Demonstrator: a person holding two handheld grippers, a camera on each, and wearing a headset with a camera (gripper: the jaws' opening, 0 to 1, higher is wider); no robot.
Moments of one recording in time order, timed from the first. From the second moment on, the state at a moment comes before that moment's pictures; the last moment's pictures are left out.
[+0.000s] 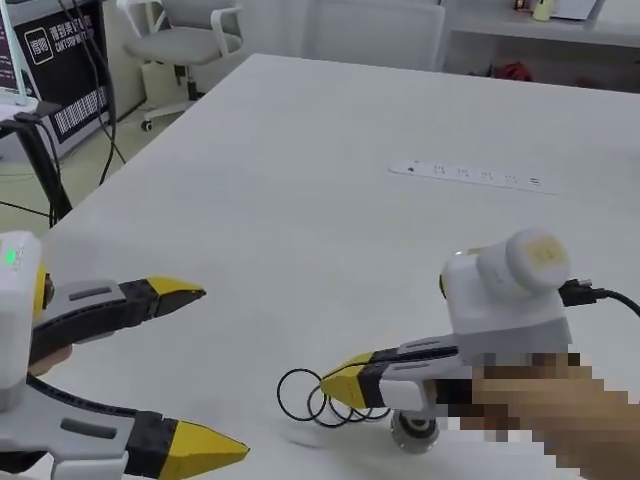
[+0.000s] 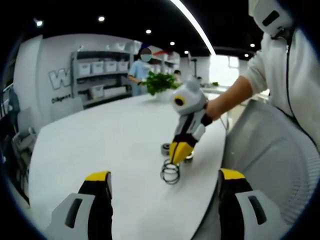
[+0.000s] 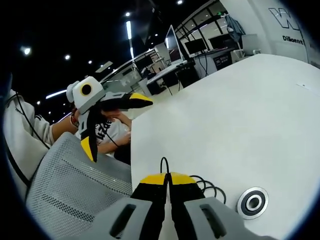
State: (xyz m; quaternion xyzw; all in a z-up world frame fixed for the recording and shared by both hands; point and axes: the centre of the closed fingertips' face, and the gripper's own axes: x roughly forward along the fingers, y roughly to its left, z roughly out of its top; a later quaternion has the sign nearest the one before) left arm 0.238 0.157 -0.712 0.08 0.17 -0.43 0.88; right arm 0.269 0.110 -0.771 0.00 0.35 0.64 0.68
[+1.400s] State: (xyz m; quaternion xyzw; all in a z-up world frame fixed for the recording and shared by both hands) left arm 0.245 0.160 -0.730 0.07 0.20 -0.43 0.88; right arm 0.280 0.110 -0.805 -0.01 0.39 0.62 0.68
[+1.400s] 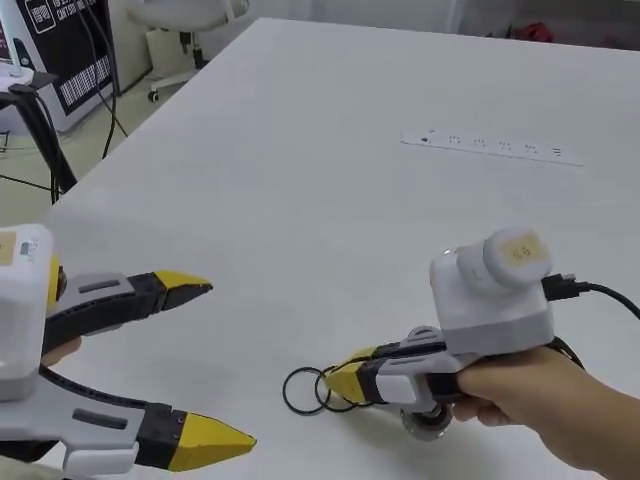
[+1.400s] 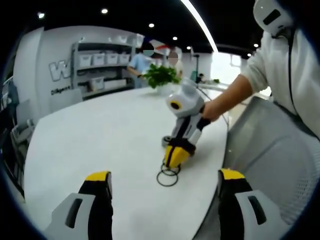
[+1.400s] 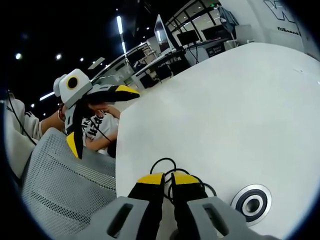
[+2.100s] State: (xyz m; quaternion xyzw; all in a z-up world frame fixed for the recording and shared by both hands) left arm 0.246 0.153 -0.724 0.08 0.20 -0.43 0.88; right arm 0.297 0.085 -0.775 -0.02 0.36 0.61 0.71
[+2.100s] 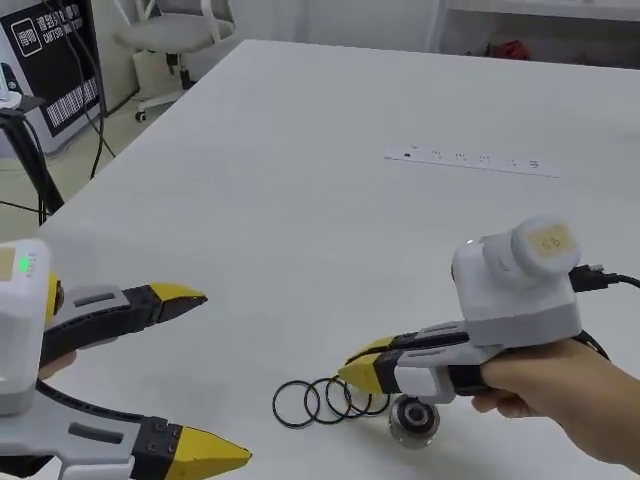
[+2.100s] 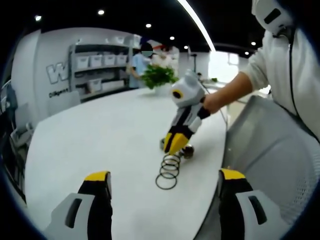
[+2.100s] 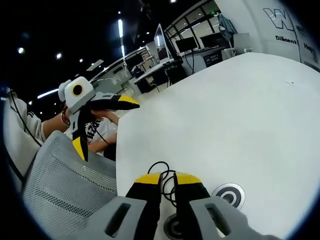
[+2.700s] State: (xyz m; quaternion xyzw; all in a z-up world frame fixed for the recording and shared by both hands) left arm 0.241 0.149 -0.714 0.09 0.19 -0.44 0.87; right arm 0.303 0.051 -0.730 -0.01 0.31 0.60 0.74
